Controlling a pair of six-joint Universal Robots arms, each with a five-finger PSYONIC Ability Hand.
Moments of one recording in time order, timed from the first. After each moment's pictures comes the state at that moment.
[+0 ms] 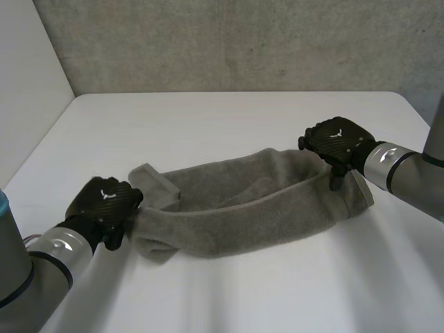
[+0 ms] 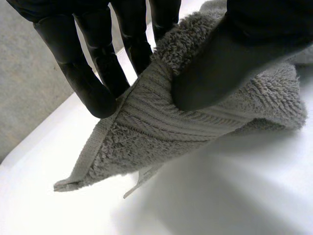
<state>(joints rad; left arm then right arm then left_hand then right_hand) 4.36 -1.64 -1.99 3.25 -1.50 3.62 1.79 -1.04 1.27 0.17 1.13 2.43 1.41 1.49 1.54 1.51 1.46 0.39 0.39 0.37 0.37 0.16</state>
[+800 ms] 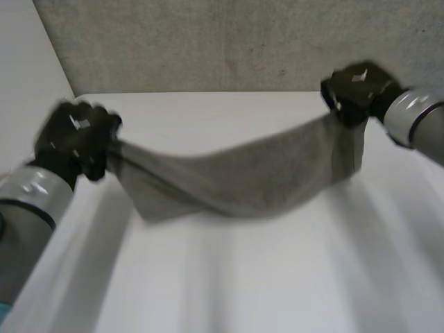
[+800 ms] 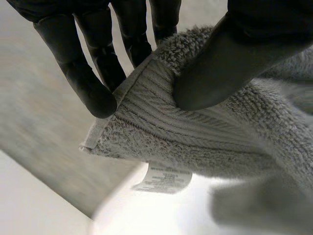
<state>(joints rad) 4.36 -1.53 -1.80 3.33 -1.55 3.60 1.78 -1.17 1.10 0.21 1.16 2.64 1.41 1.50 1.54 1.51 1.46 1.33 1.31 1.33 1.33 1.15</state>
